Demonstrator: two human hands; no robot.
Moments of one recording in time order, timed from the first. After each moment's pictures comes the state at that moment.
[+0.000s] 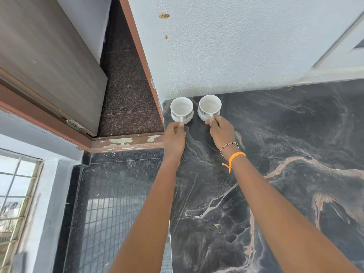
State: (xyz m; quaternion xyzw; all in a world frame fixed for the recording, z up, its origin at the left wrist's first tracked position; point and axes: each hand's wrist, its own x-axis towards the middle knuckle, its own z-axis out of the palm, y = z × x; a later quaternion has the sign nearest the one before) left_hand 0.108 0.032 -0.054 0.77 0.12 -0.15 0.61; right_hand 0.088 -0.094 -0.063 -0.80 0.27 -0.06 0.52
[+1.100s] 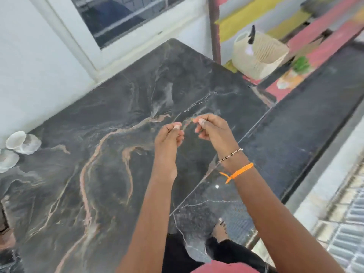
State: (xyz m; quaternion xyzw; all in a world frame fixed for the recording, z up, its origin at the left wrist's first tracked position) left_hand -0.307 -0.282 0.052 0.67 -0.09 -0.36 0.64; right_hand -0.391 -0.365 0.057 -0.57 0.40 -0.26 0.67
